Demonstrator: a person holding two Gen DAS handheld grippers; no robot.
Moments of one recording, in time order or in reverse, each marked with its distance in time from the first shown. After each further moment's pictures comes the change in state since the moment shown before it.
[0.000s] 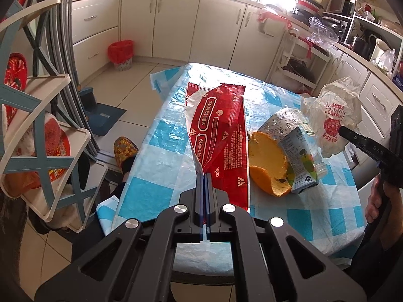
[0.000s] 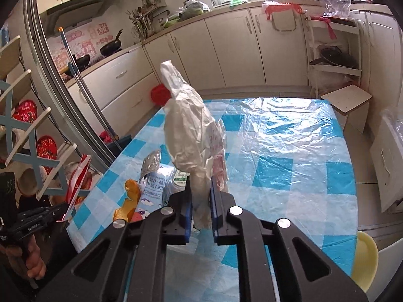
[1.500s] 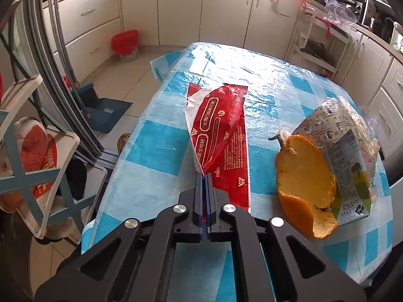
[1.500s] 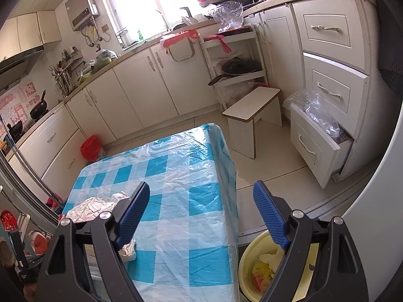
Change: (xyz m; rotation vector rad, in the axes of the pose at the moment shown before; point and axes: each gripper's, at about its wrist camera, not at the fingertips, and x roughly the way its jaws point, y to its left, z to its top) left arm 0.096 -0.011 0.020 0.029 0.080 0.115; right arm -0.072 -0.104 0.008 0.265 -0.174 -0.377
